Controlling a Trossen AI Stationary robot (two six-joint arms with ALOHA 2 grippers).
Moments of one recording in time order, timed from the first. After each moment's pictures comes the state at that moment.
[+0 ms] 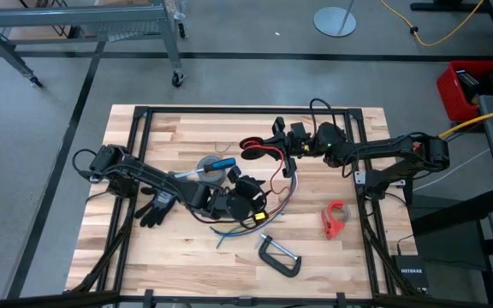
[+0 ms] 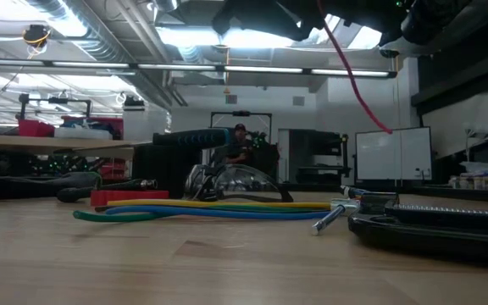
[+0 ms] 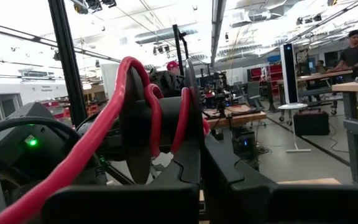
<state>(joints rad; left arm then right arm) -0.32 1.83 1.44 -0.17 -0.80 -0.42 -0.20 1.38 0.74 0.97 -0.32 0.25</state>
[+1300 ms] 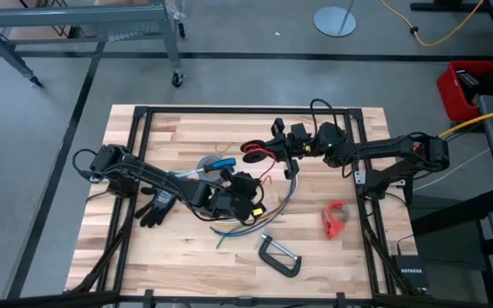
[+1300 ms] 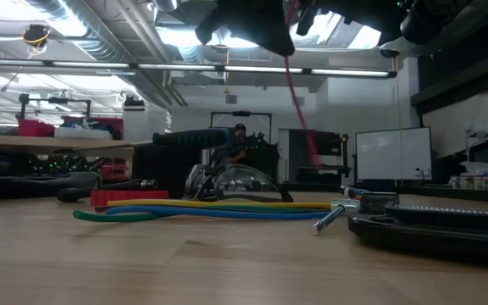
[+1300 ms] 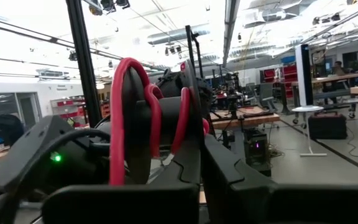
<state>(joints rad) -0.31 1.83 1.44 -0.32 -0.88 -0.56 -0.20 1.38 0.74 0.99 -0.37 0.26</state>
